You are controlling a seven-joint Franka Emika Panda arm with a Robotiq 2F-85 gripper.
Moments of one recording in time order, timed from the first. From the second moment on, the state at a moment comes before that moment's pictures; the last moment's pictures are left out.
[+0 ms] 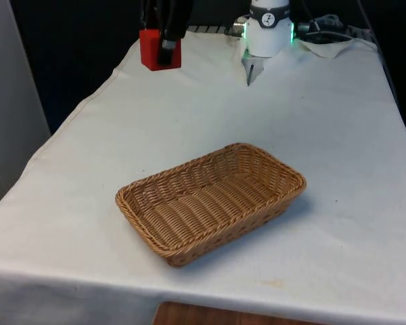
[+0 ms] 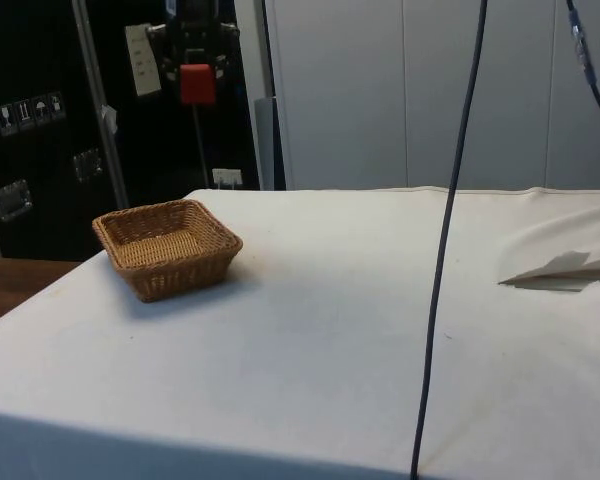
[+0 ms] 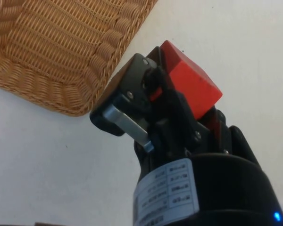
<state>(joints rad) 0.25 0.39 -0.47 -1.69 -0.01 2.33 0.76</state>
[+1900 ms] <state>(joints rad) 0.24 0.52 -0.46 -1.53 0.07 2.34 0.40</state>
